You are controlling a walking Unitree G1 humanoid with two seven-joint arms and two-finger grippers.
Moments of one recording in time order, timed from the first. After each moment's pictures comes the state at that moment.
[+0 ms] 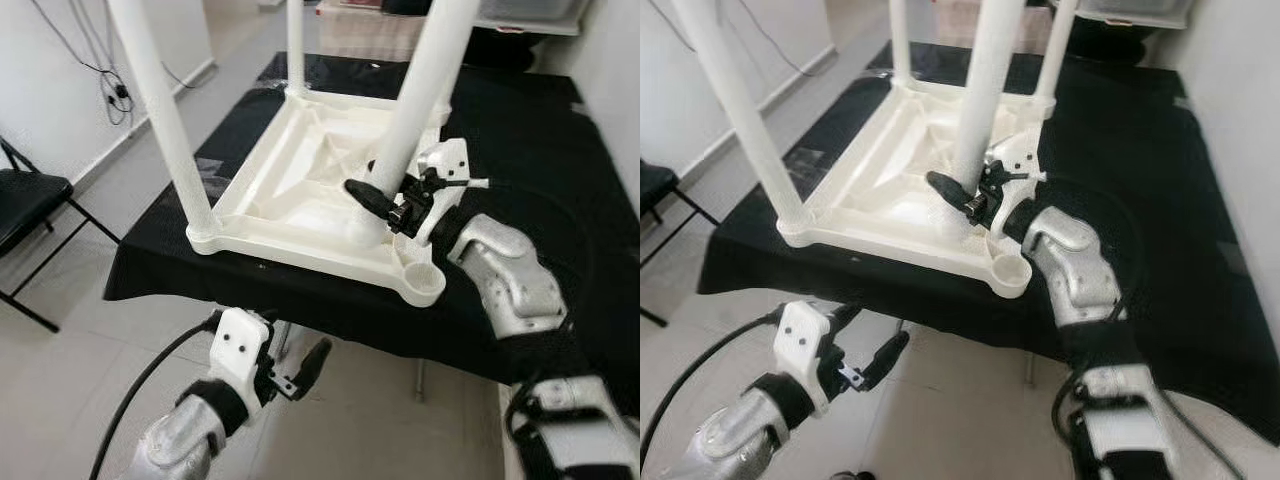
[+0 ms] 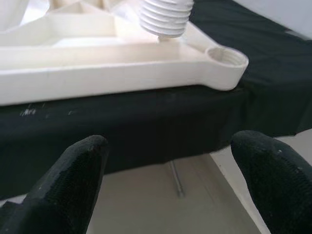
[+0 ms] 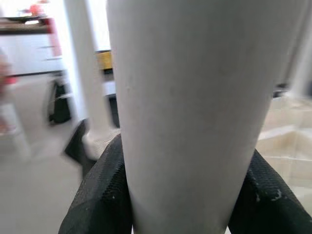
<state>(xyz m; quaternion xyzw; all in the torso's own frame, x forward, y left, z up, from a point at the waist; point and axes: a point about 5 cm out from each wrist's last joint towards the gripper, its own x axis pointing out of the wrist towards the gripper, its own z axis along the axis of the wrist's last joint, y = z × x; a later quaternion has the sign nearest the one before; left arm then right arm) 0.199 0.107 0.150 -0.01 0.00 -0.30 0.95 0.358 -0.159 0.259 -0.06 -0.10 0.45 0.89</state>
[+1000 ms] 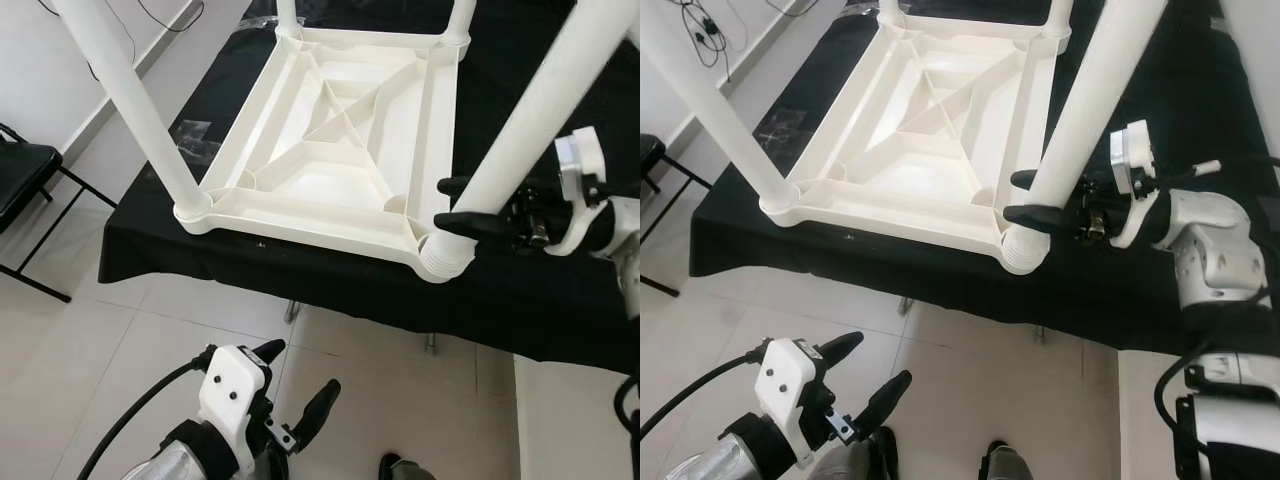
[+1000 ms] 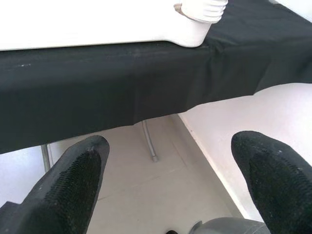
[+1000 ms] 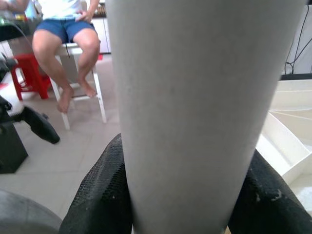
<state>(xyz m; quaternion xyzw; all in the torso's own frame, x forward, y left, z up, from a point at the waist) 0.159 0.105 0.155 -0.02 0.02 -0.35 0.94 0.312 -0.246 0.281 -0.15 -0.08 0.57 0.80</state>
